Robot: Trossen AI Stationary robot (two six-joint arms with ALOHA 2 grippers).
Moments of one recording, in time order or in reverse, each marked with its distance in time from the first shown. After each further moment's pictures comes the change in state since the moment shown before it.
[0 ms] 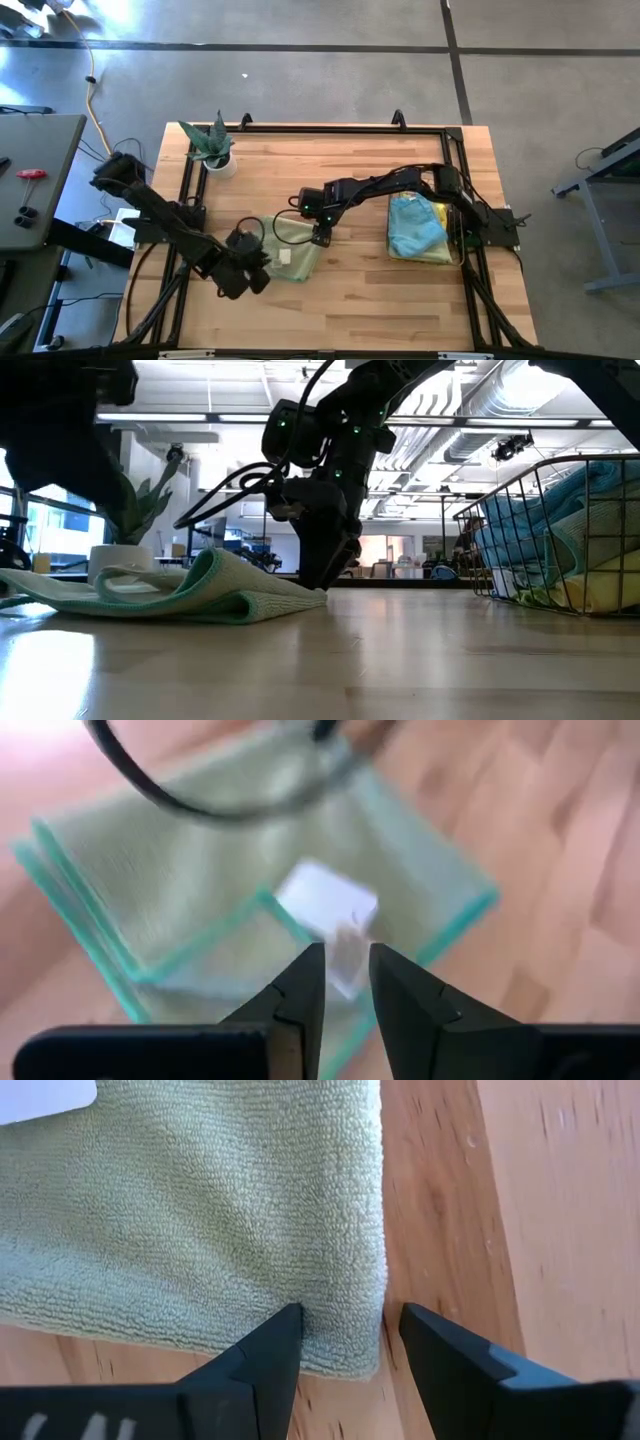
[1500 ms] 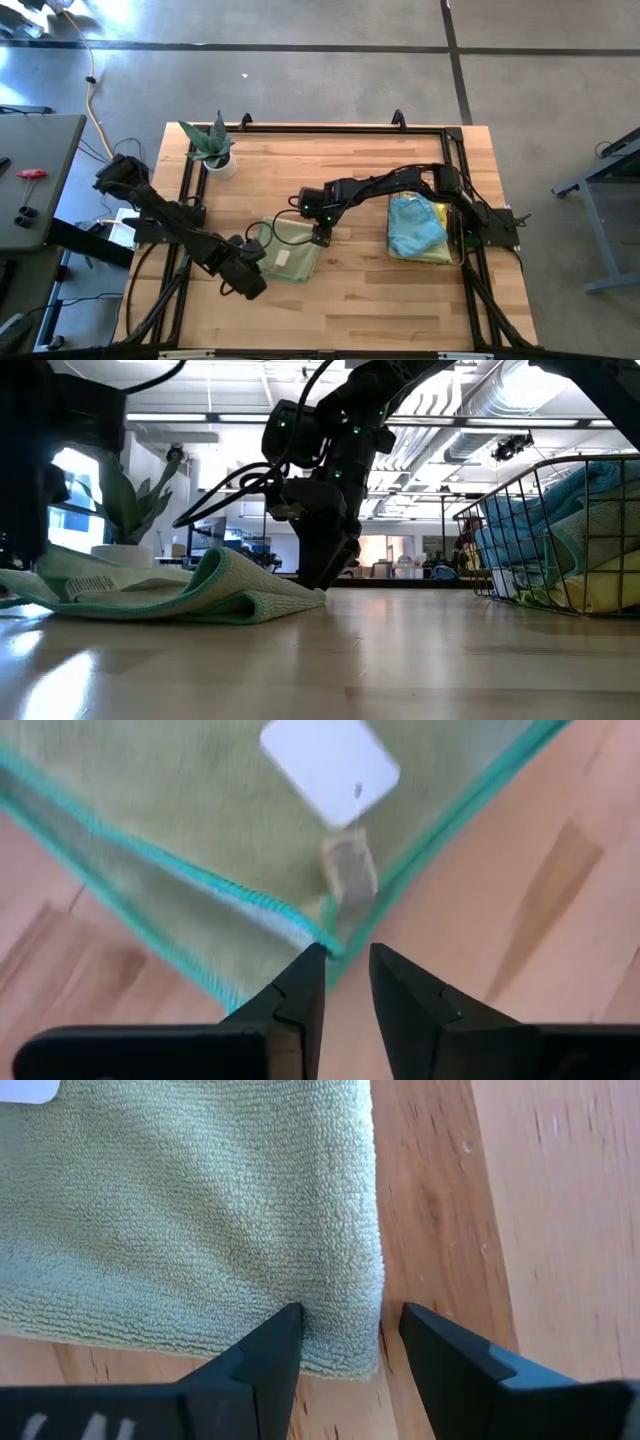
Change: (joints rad) left arm 0.051 0.039 -0.001 -0.037 0.353 0.059; right arm 0.000 0.001 0.000 -0.001 0.006 -0.011
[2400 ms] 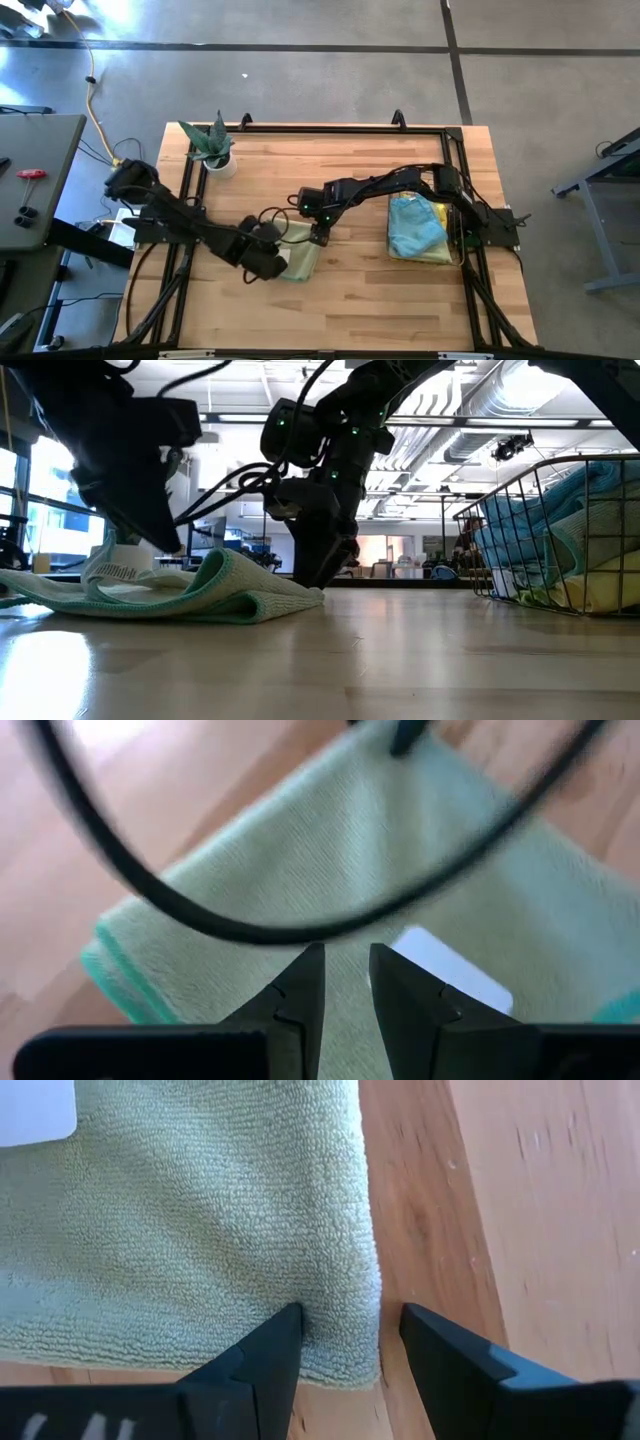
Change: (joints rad) left arm 0.161 0.105 0.072 -0.004 -0.302 0.163; right arm 0.000 0.001 0.000 0.029 0.014 0.035
